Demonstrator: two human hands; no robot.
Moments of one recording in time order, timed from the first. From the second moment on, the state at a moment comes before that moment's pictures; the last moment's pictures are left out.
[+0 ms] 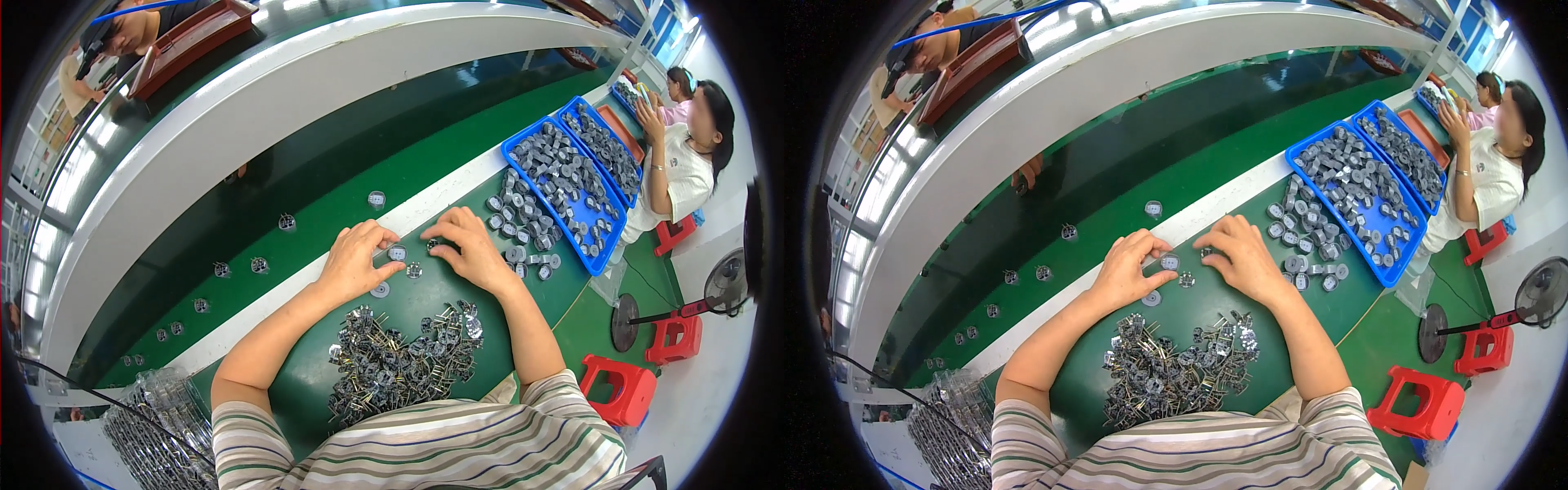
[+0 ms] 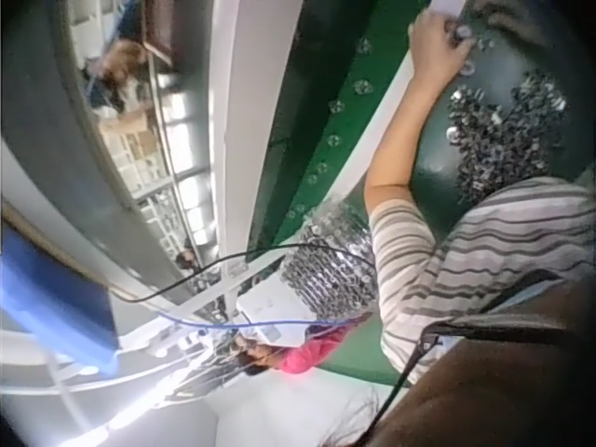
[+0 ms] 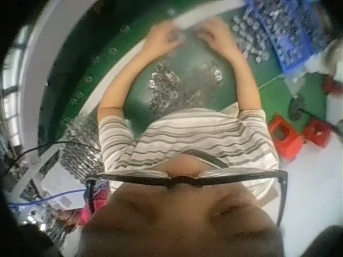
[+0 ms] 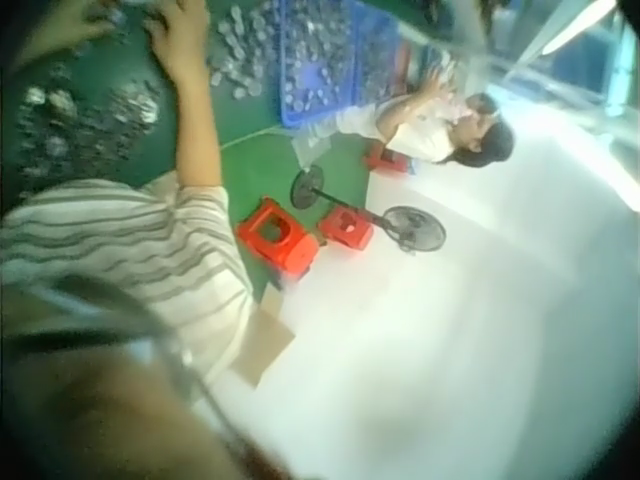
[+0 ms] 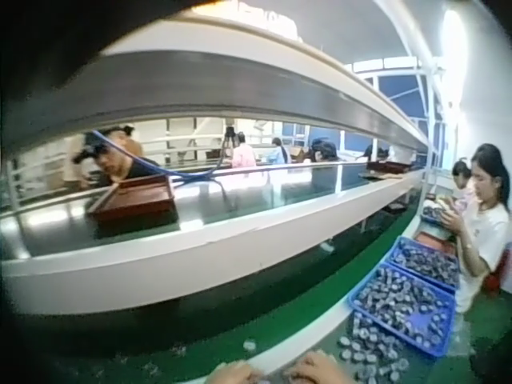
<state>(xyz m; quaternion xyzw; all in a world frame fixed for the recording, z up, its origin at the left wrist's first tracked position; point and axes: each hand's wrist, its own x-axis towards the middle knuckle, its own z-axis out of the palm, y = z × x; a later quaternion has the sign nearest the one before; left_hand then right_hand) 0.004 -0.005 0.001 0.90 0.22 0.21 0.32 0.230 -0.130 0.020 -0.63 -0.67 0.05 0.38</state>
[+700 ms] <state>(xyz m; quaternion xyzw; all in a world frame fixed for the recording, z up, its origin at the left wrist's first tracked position) 0.005 -0.011 -0.001 0.90 0.22 0.20 0.32 0.200 -0.113 0.003 -0.60 -0.70 0.06 0.38</state>
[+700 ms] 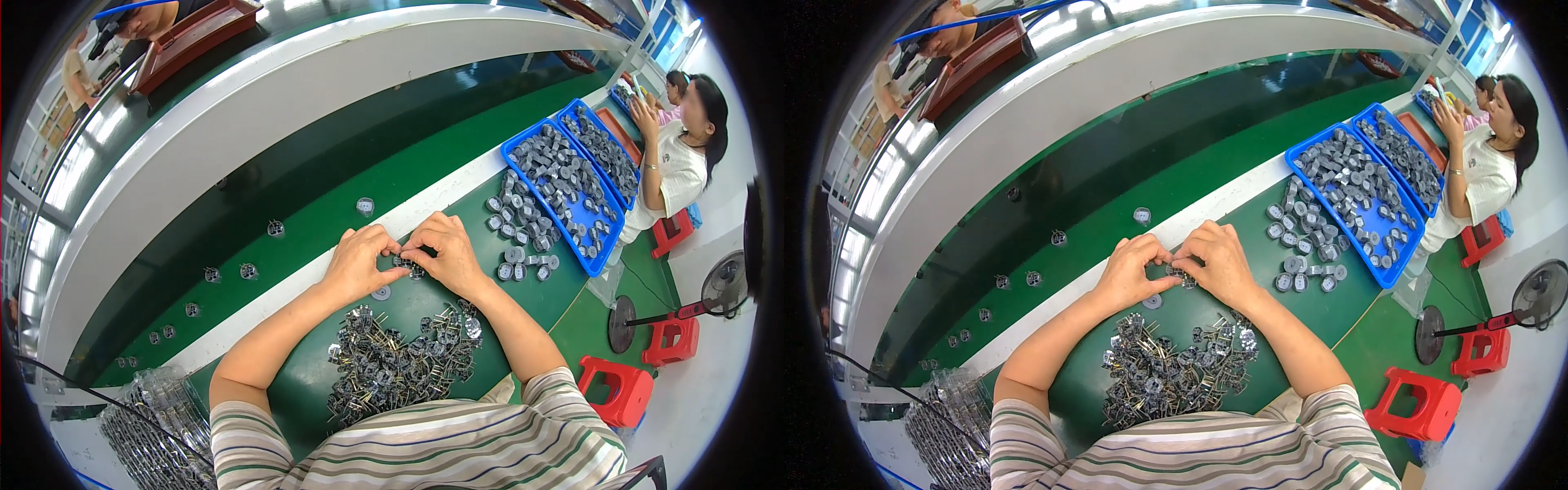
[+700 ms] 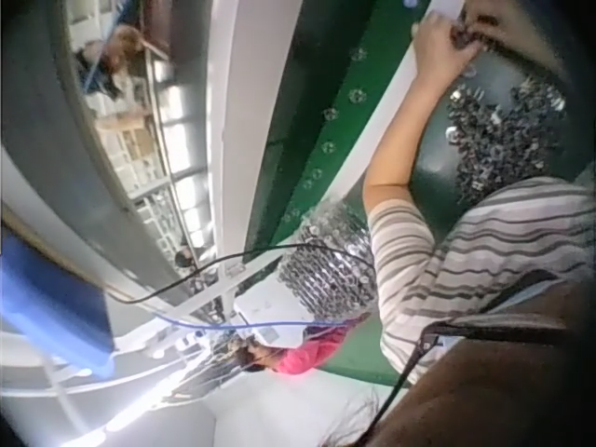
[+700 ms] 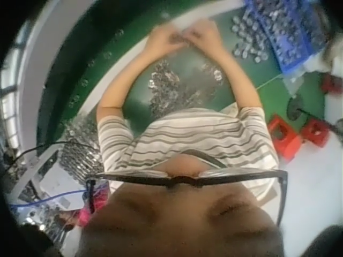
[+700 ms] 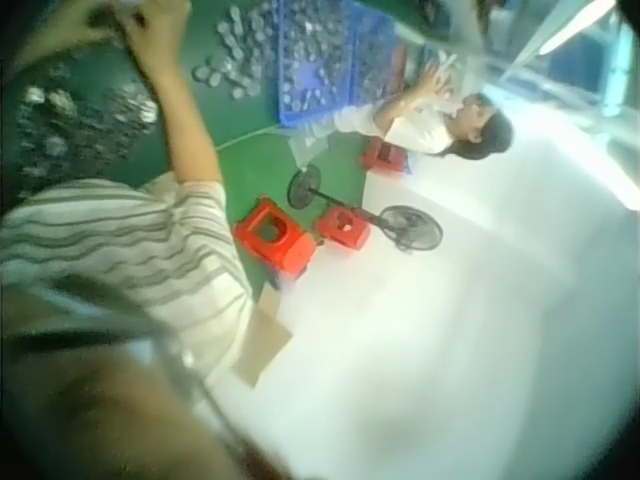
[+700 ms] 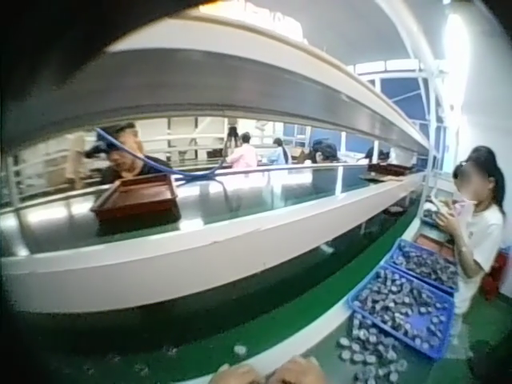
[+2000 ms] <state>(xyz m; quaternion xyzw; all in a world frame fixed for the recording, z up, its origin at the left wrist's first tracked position) -0.018 0.058 0.023 0.85 0.33 0.31 0.28 0.231 -0.132 0.022 -0.55 -0.69 0.34 0.33</state>
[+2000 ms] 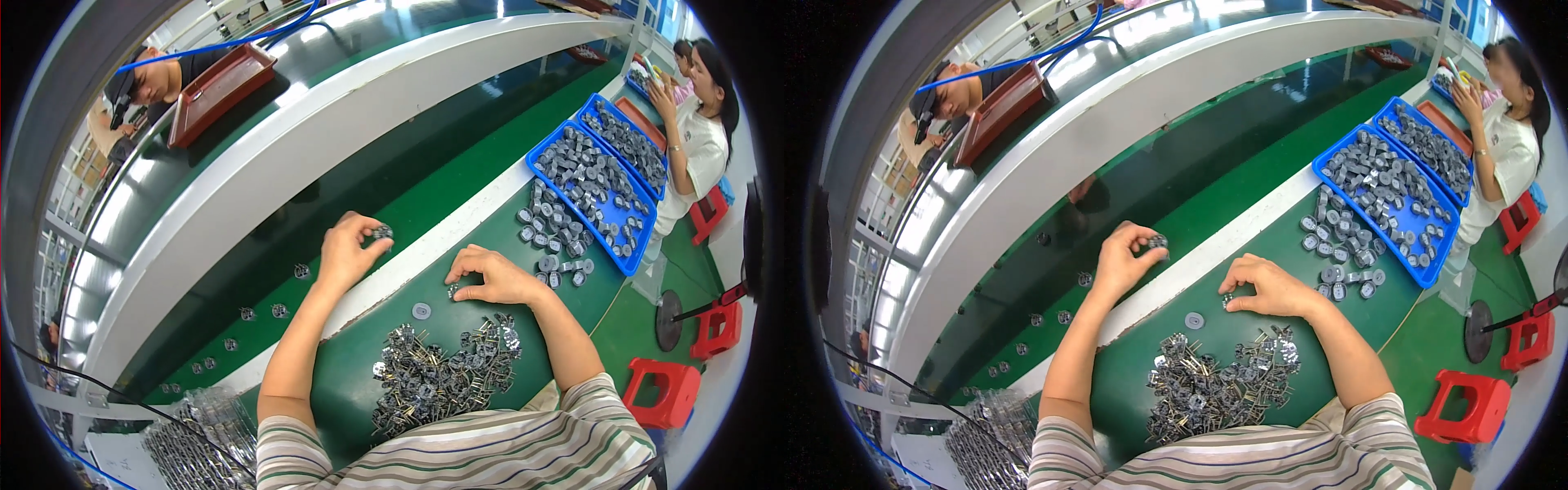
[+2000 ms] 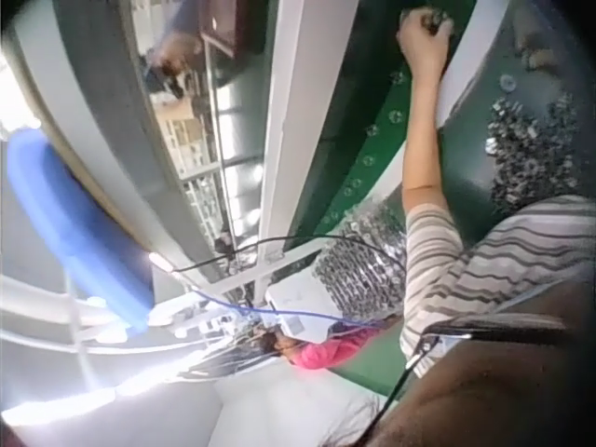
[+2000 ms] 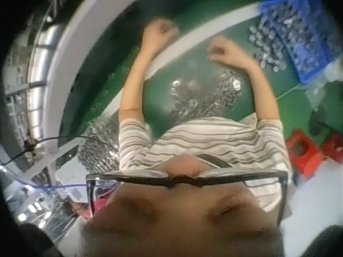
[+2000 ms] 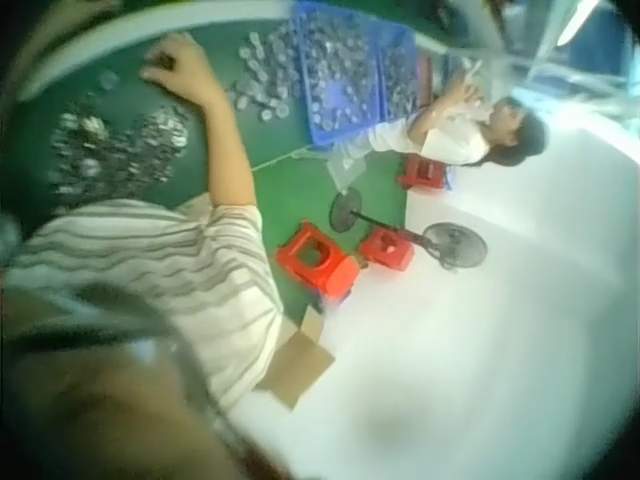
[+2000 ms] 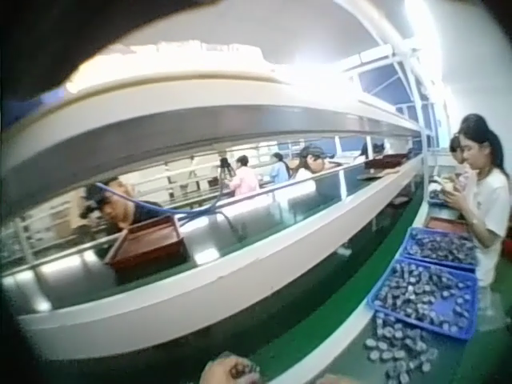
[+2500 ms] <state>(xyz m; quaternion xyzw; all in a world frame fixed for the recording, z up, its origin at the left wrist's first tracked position) -0.045 0.069 0.045 0.92 0.34 0.14 0.15 0.222 -0.129 0.013 -0.58 -0.69 0.27 0.34</state>
